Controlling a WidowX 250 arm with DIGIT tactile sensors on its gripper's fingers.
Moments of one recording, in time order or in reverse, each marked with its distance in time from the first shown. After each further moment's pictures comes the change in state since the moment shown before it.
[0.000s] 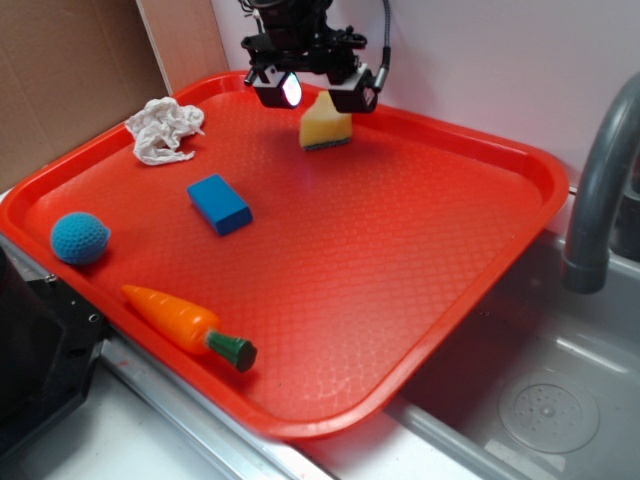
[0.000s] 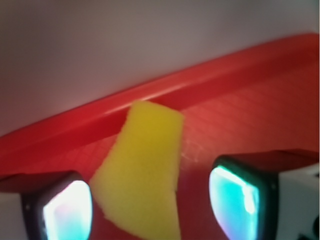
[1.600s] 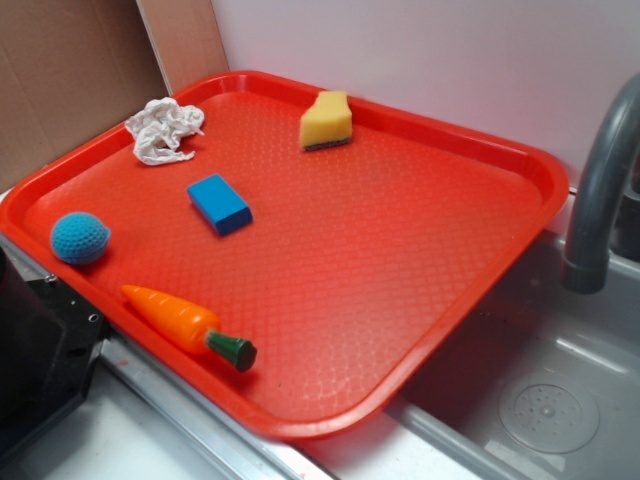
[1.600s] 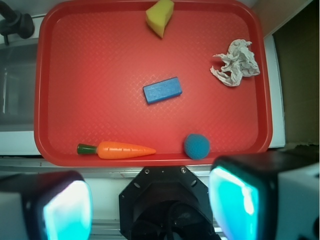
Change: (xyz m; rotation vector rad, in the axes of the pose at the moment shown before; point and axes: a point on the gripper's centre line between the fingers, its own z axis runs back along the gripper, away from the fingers) arm -0.160 0.007 0.240 0.019 0.216 -0.296
